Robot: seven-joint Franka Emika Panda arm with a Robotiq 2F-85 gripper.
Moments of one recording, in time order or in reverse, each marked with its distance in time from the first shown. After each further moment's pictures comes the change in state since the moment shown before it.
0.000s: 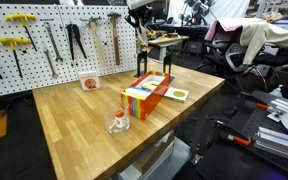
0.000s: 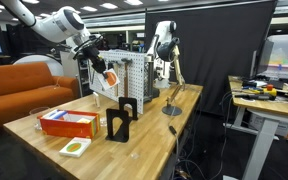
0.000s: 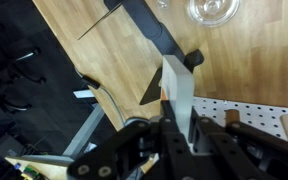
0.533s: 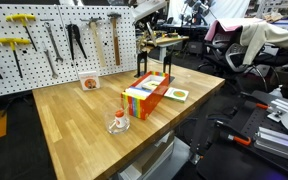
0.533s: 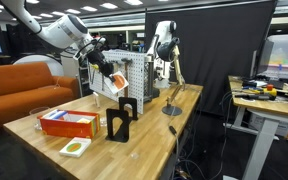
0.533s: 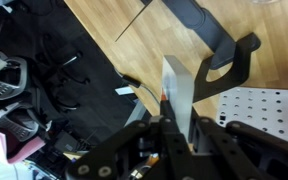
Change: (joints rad) arm -0.004 0.031 -0.026 -0.007 -0.173 -0.081 0.252
